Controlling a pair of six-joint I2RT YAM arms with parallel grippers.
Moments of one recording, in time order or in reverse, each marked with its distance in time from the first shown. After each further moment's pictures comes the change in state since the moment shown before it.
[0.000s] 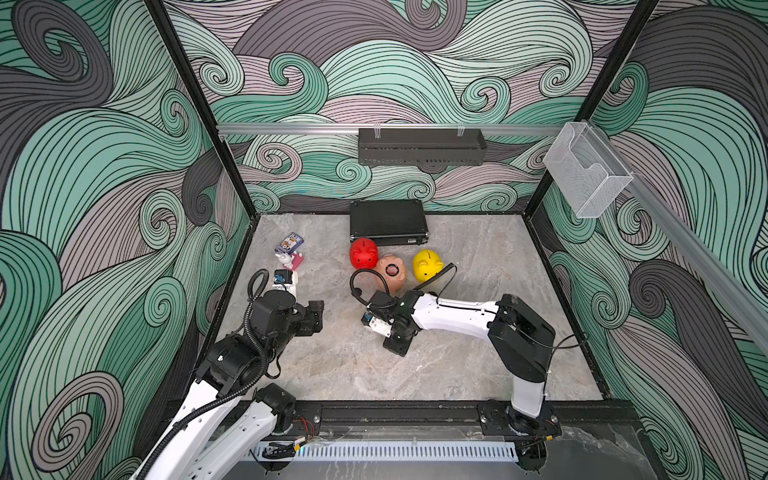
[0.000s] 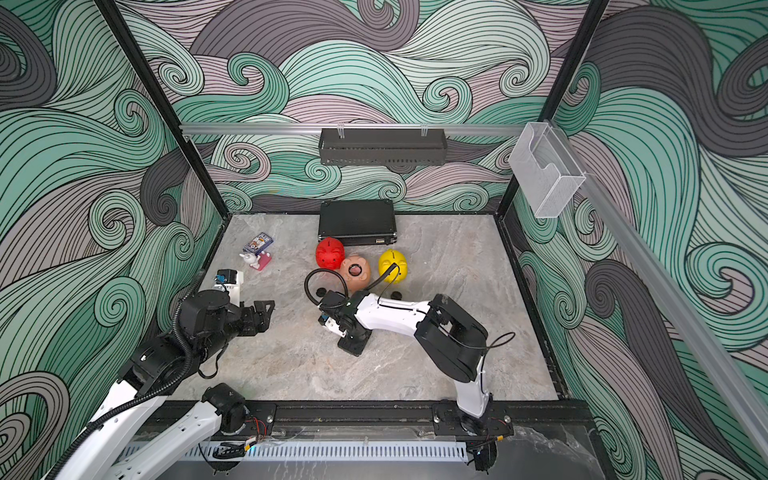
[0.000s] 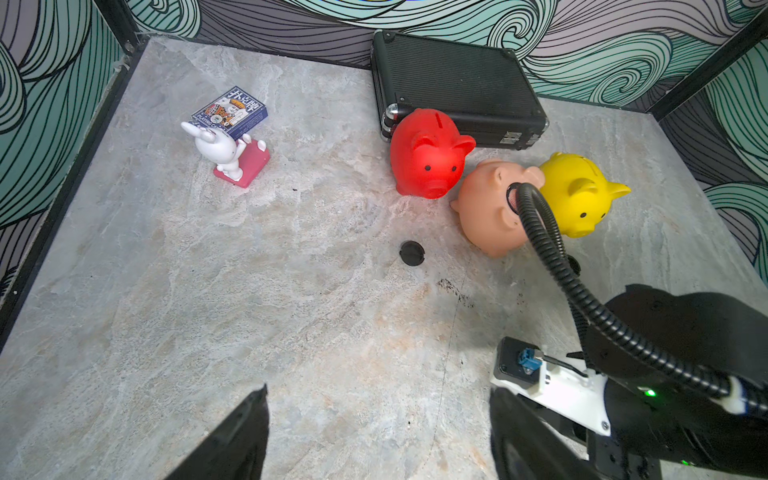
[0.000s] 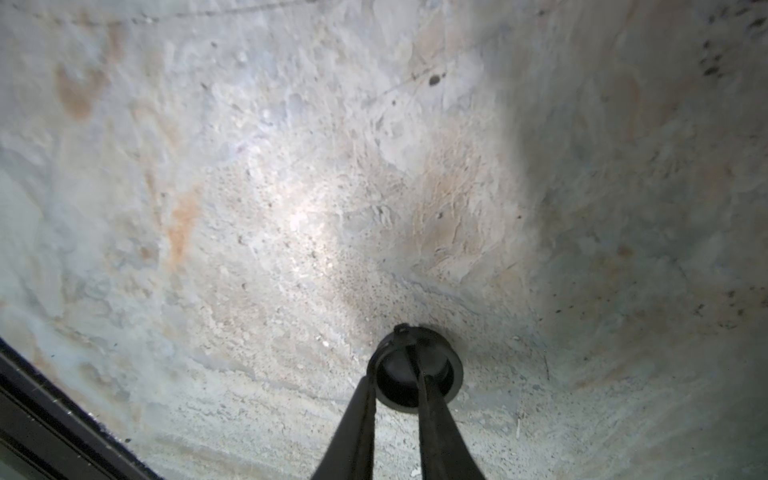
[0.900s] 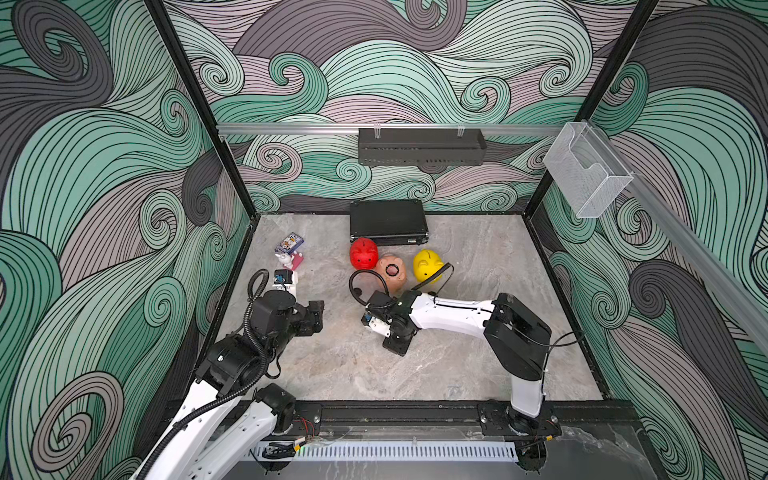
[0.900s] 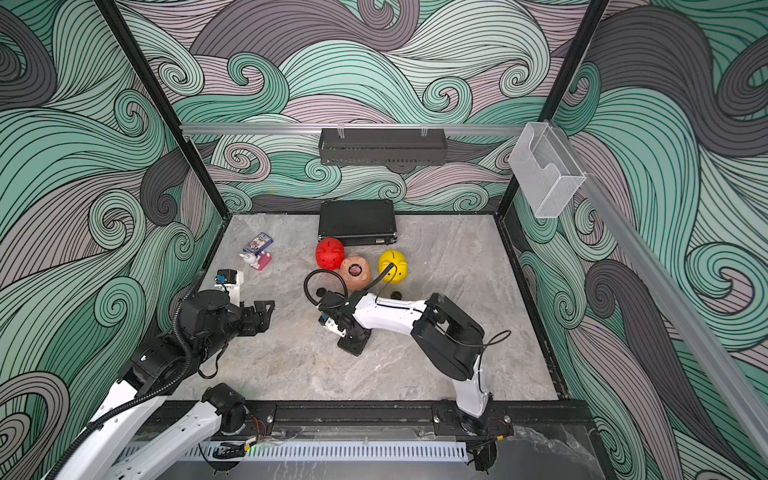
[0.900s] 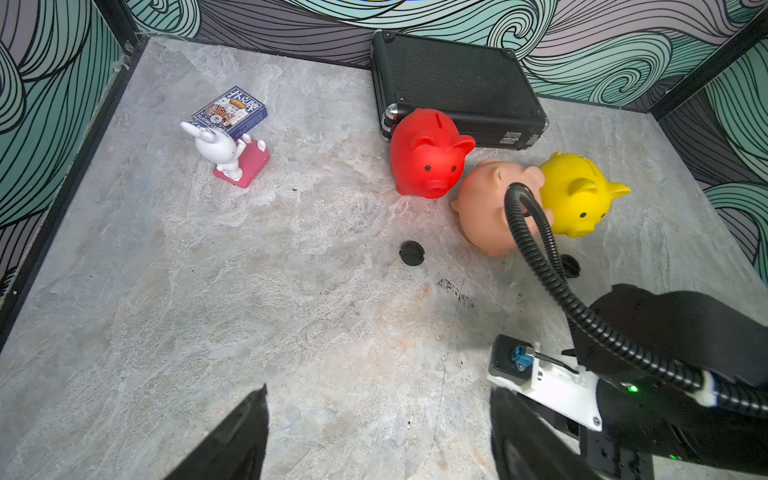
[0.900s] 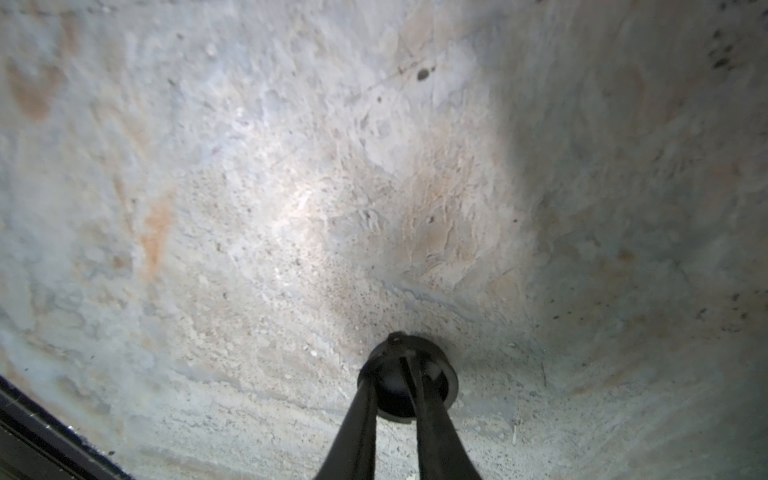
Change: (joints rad) left arm 0.000 0.000 0.000 0.000 0.000 0.000; right arm -0.001 0.024 0.015 -0.008 0.019 0.004
